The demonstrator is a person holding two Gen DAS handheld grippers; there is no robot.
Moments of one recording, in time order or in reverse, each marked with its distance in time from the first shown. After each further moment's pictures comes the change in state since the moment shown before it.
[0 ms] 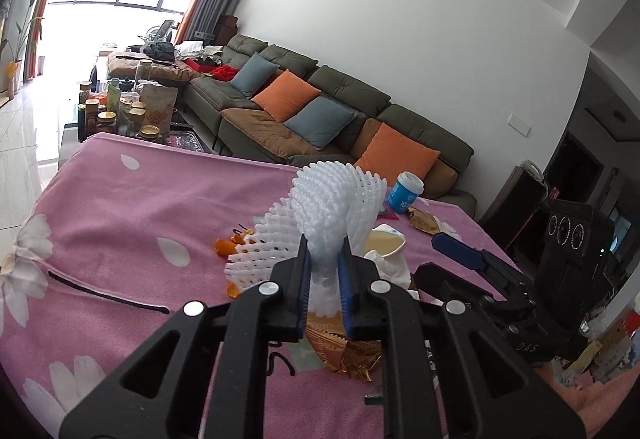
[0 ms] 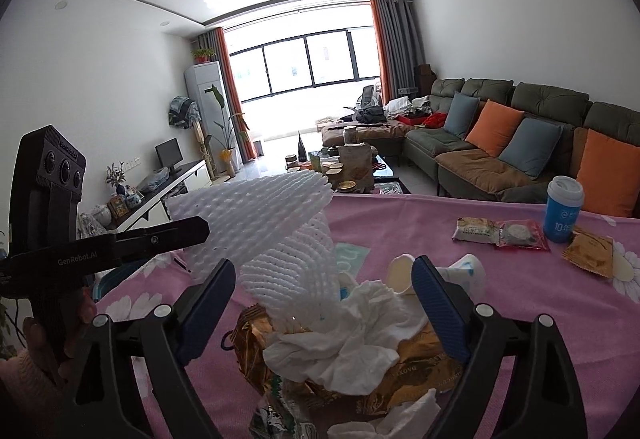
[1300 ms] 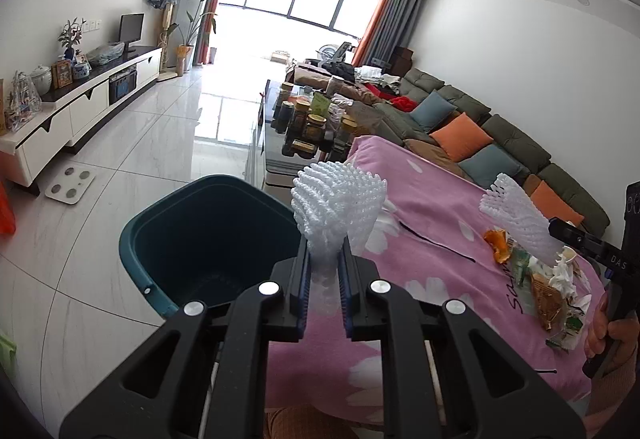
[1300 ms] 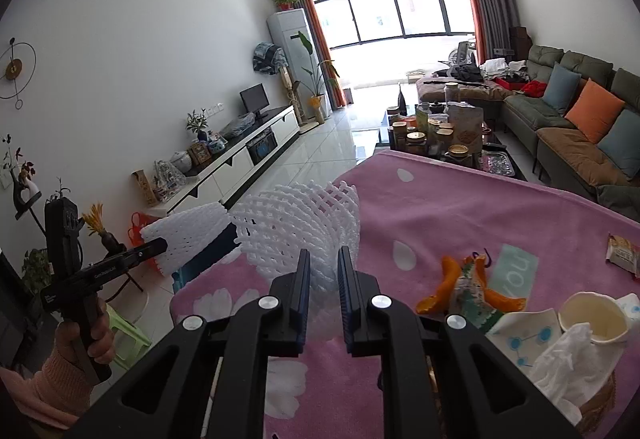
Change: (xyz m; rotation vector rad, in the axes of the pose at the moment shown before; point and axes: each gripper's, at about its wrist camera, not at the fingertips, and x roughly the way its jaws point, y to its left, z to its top) left arm -0.218 0.156 -0.056 -0.235 -0.111 0.614; right arm 0.071 0.116 0.032 -0.104 0.207 0.330
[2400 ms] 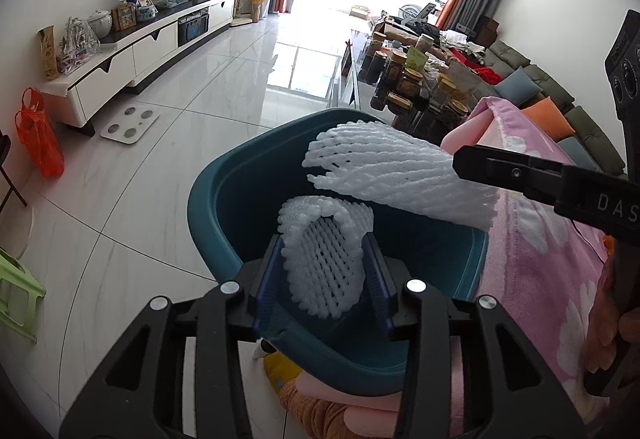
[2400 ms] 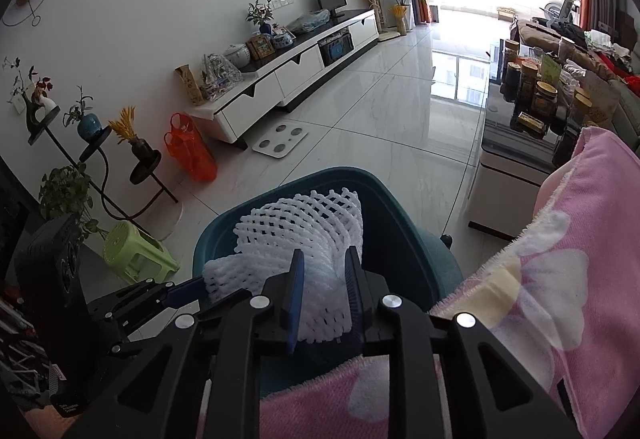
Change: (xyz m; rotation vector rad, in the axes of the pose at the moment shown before) left arm 0.097 0.097 -0.016 -0.131 0.175 0.246; right arm 0.260 0.152 0.023 -0.161 0.379 0.169
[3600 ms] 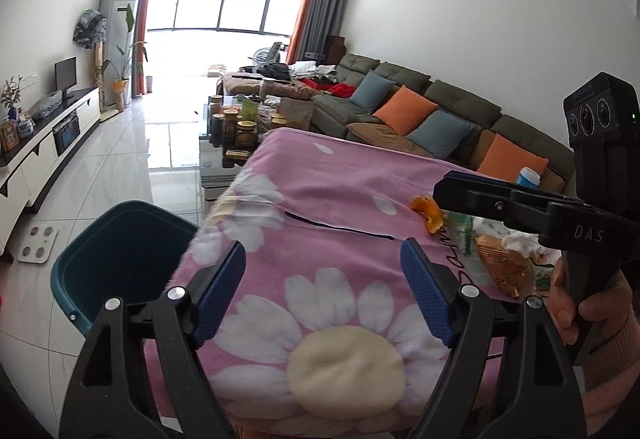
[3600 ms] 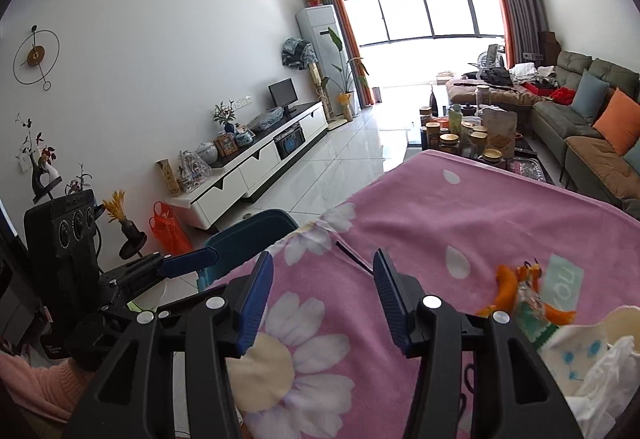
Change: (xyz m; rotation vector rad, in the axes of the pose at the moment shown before) left arm -0.122 -0.192 -0.057 0.398 -0.187 -0.421; right arm -0.238 -0.084 -0.147 0.130 -0.388 -0.127
